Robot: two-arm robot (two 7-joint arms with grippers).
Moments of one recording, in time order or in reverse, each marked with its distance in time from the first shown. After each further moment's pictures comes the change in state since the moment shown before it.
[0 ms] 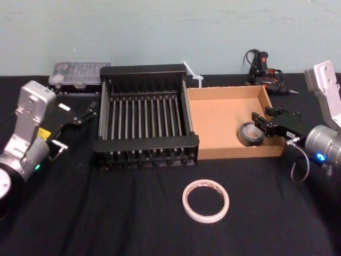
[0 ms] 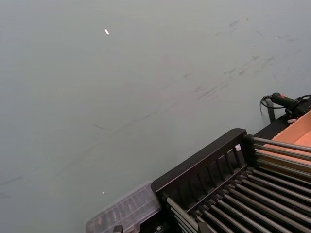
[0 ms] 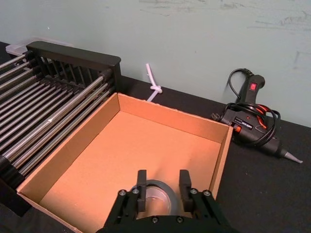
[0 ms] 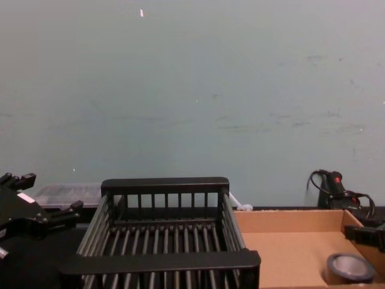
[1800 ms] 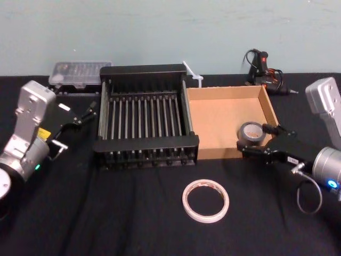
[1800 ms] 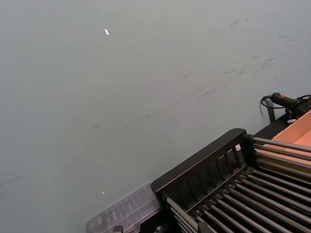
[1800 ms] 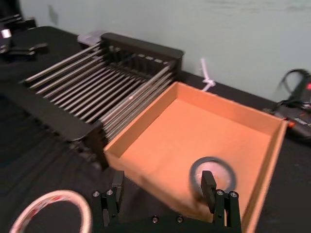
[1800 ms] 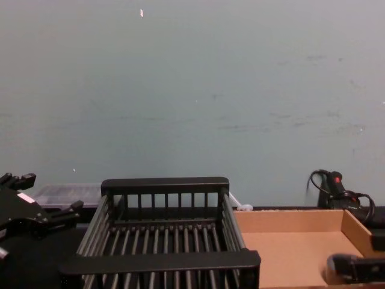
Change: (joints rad) left arm 0.000 0.000 0.000 0.000 0.000 0.000 0.000; right arm -0.176 0.127 0.006 -0.263 0.067 0.040 0.075
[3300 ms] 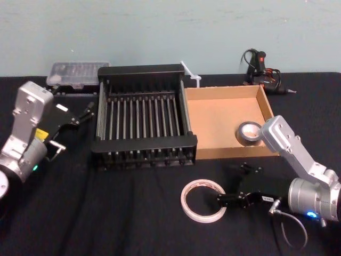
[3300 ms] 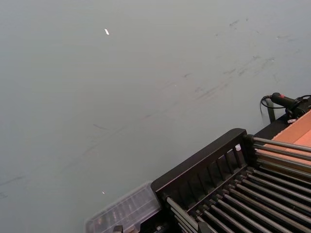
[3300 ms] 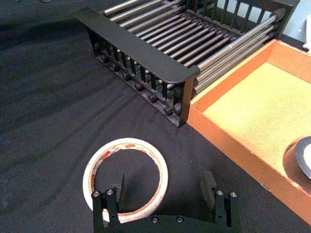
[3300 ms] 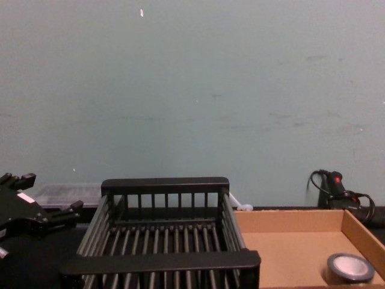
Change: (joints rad) left arm 0.000 0.000 0.000 0.000 0.000 0.000 0.000; right arm 0.022 0.089 -0.204 -0.028 -0.042 0.029 0.088
